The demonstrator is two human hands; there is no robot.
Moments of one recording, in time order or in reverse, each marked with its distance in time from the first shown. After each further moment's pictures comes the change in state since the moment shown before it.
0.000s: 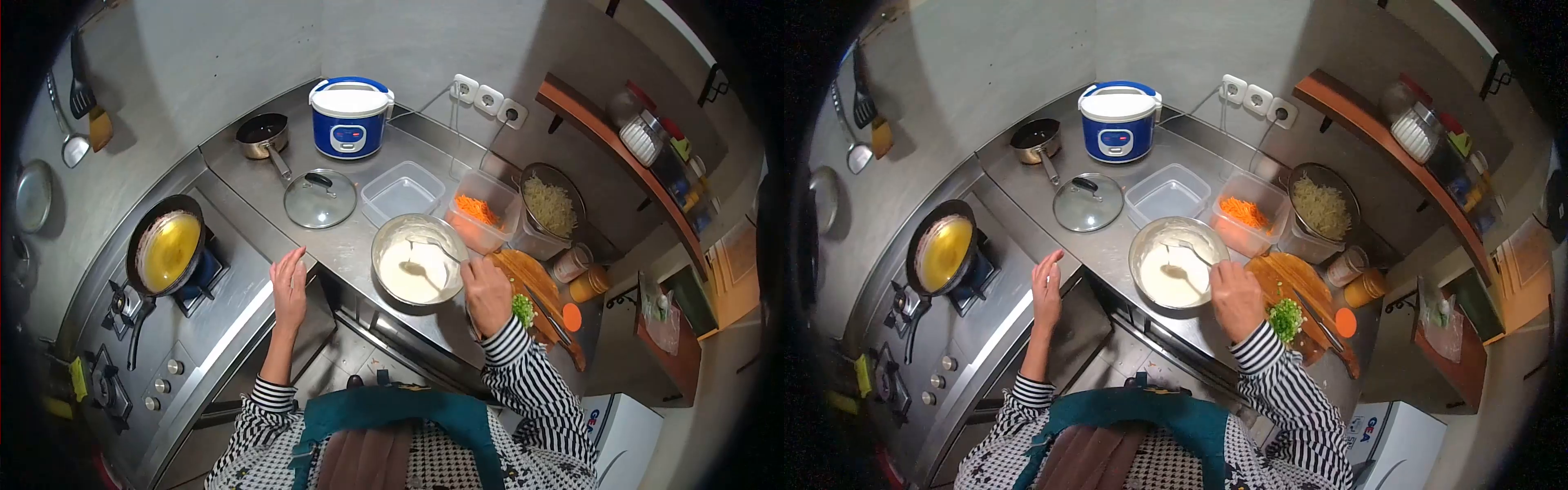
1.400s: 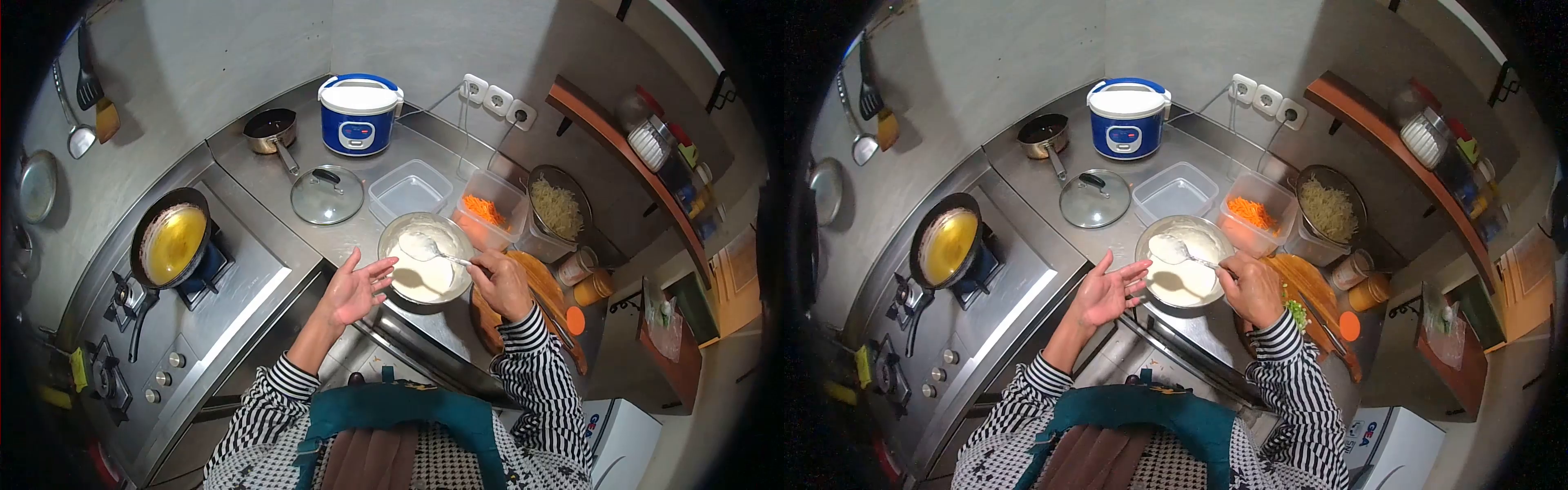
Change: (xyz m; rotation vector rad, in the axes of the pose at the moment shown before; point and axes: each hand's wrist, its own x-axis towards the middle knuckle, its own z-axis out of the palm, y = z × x) left_hand 0.009 0.046 0.060 -1.416 -0.788 -0.959; right_hand 0.016 0.012 -0.027 0.569 -0.054 0.267
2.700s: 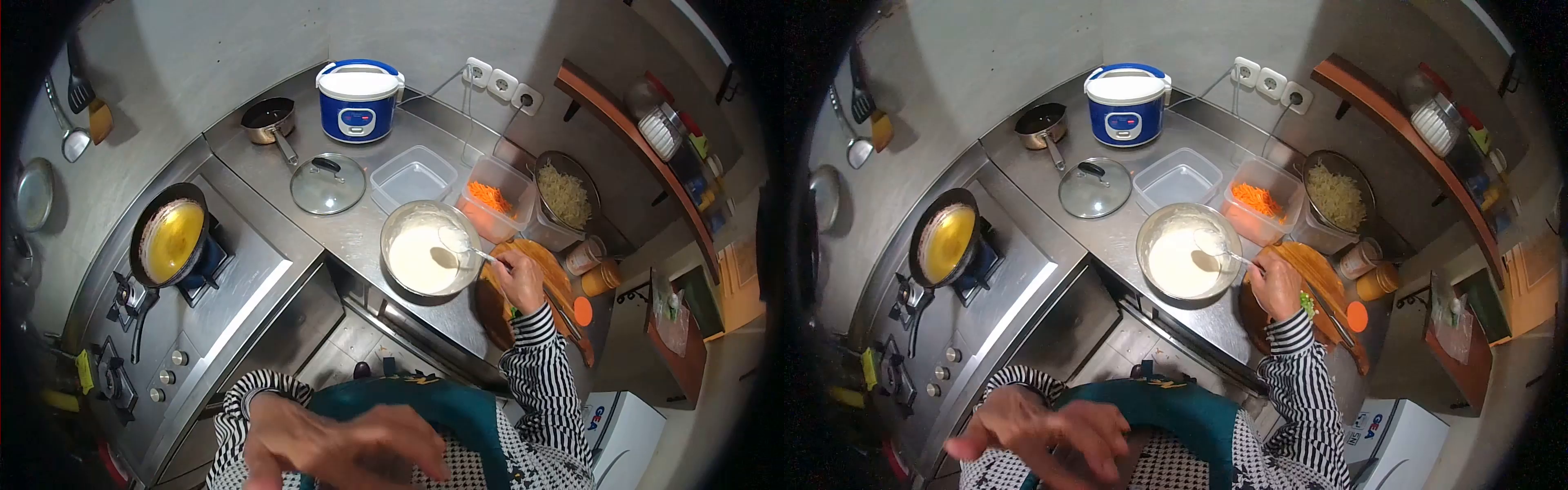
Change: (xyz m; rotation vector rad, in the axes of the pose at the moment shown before) left_hand -0.138 0.005 0.145 0.675 -1.141 0.710; right_hand -0.019 0.055 0.018 -0.107 0.057 0.205
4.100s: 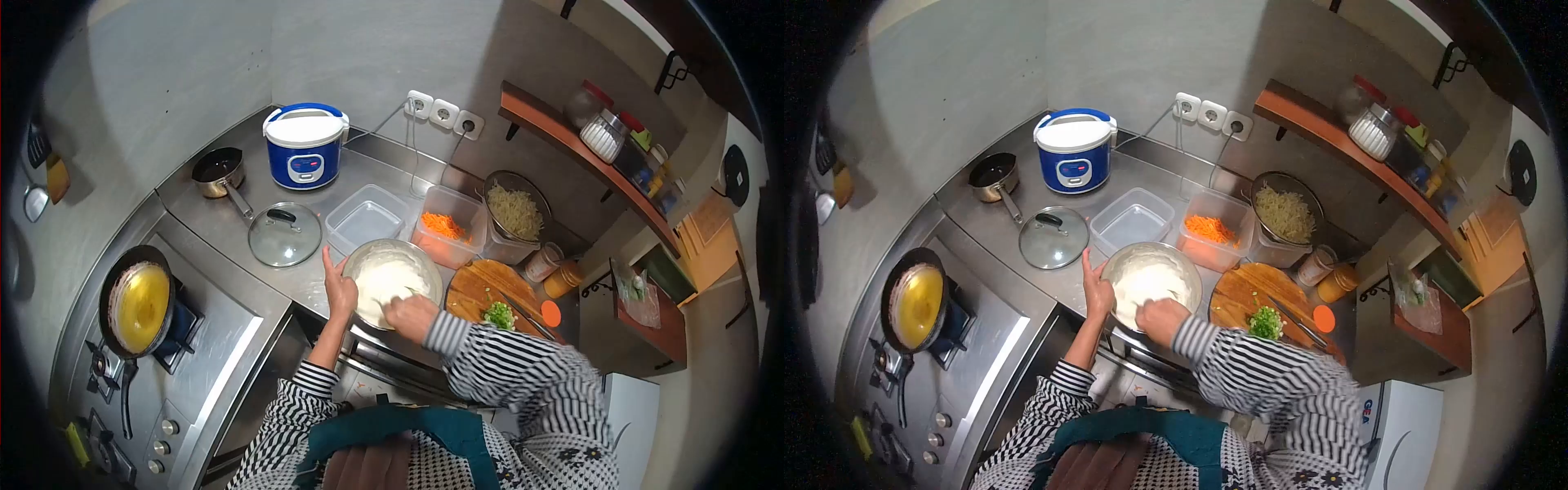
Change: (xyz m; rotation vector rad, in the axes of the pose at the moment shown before) left_hand -0.128 -0.234 -0.190 0.778 1.339 -0.621; right_hand 0.022 -0.090 0.065 -0.496 -0.486 -0.624
